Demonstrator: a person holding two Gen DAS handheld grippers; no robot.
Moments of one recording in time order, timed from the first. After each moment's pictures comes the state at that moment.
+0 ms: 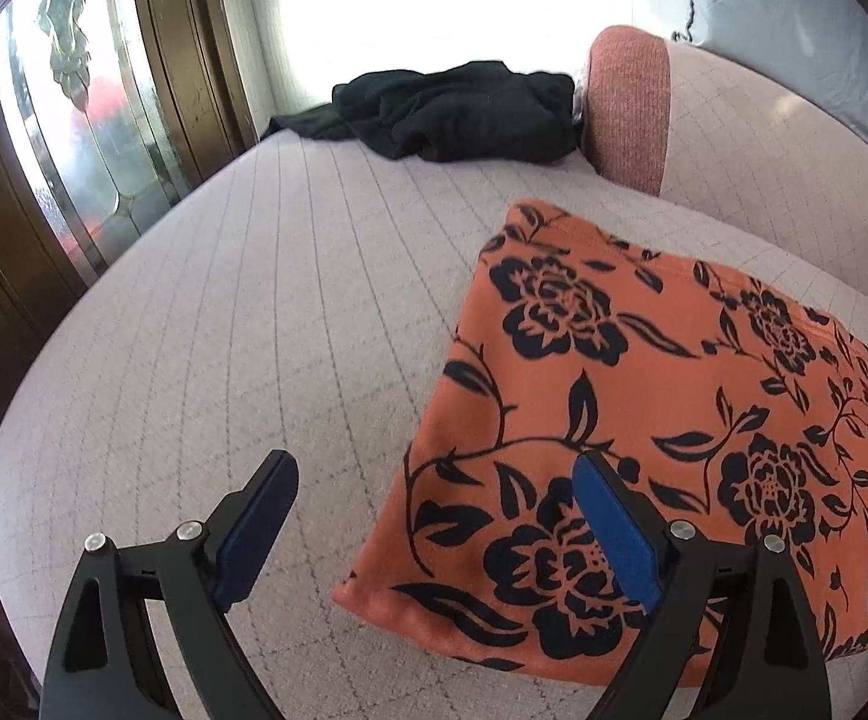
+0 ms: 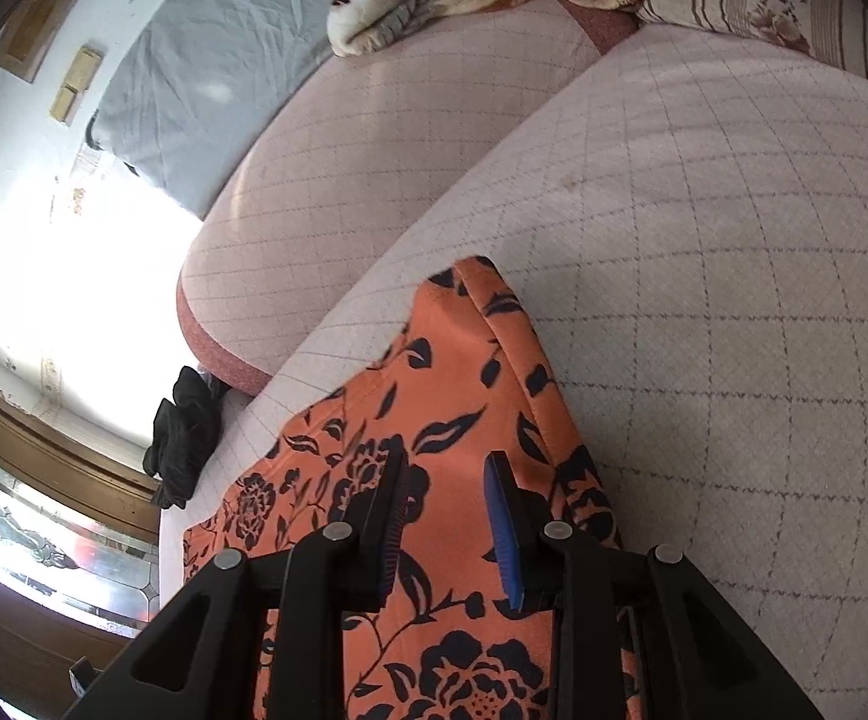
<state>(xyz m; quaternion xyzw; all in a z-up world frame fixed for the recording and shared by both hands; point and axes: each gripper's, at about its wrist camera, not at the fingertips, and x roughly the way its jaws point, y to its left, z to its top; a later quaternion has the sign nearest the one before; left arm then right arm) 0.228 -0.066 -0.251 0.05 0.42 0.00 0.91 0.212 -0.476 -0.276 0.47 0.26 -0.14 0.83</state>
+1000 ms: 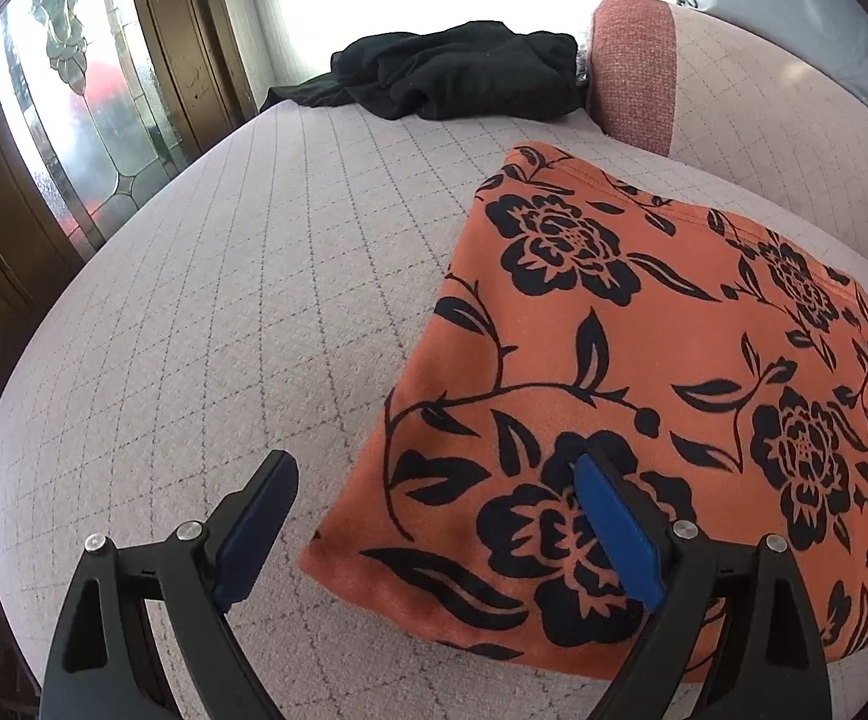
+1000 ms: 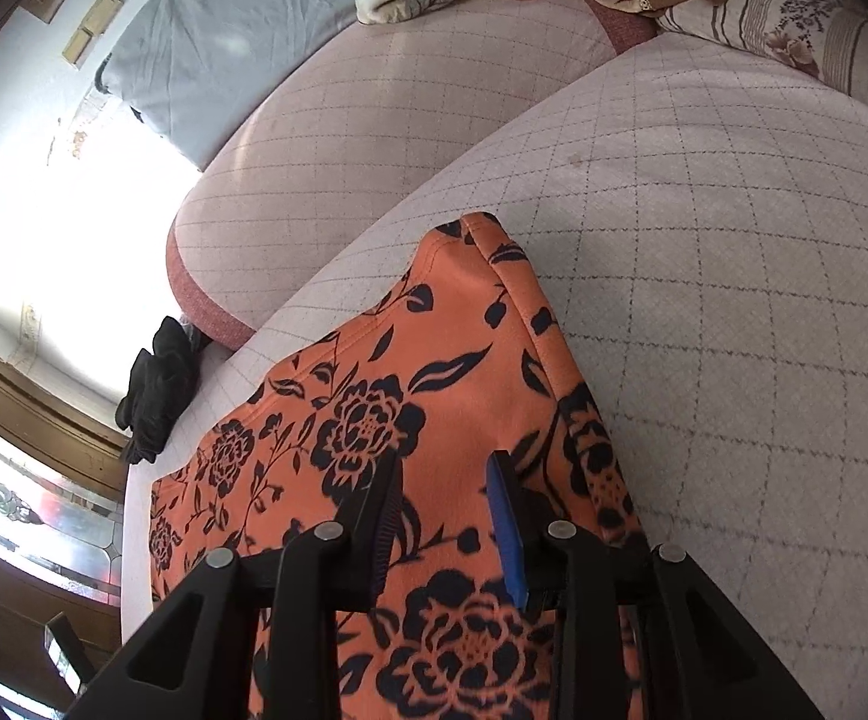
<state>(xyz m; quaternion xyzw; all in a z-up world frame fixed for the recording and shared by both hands) 0.227 -0.071 -0.283 0.06 0.45 0.01 0.89 0.204 -0.445 -0.279 0.43 0.31 -0.14 0.84</state>
